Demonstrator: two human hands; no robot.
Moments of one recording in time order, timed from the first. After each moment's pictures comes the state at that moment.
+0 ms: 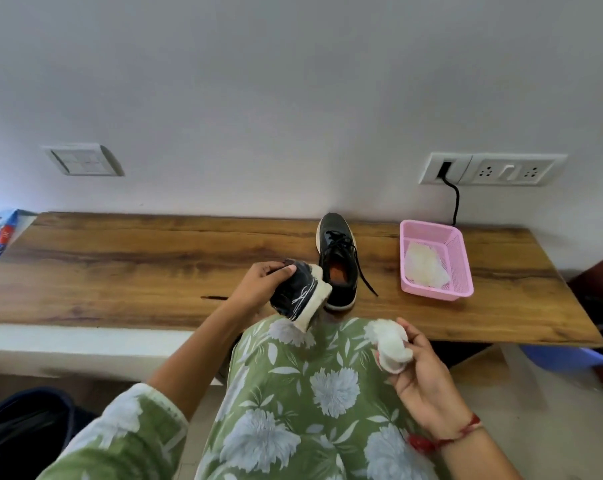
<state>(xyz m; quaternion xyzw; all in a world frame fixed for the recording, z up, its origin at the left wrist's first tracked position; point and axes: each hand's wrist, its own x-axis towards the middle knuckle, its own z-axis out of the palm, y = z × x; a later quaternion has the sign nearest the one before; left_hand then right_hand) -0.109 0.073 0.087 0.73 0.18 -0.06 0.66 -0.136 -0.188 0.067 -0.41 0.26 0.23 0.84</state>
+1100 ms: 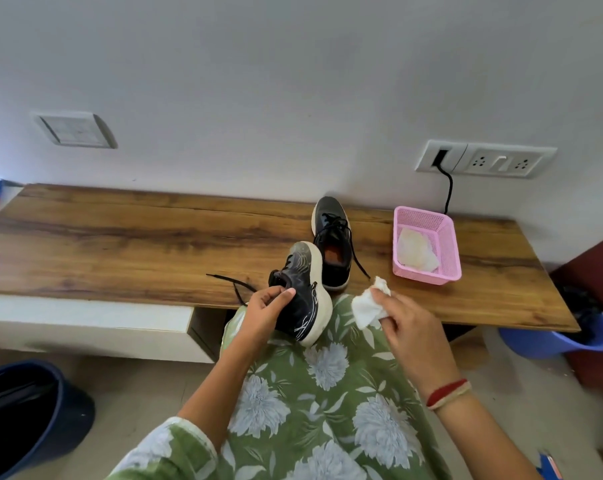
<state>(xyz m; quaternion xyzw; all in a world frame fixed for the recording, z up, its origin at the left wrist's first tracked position) -0.170 0.036 0.020 0.64 0.18 0.01 0.75 -0.149 -0.194 0.089 -0.94 -0.25 -0.08 0.23</state>
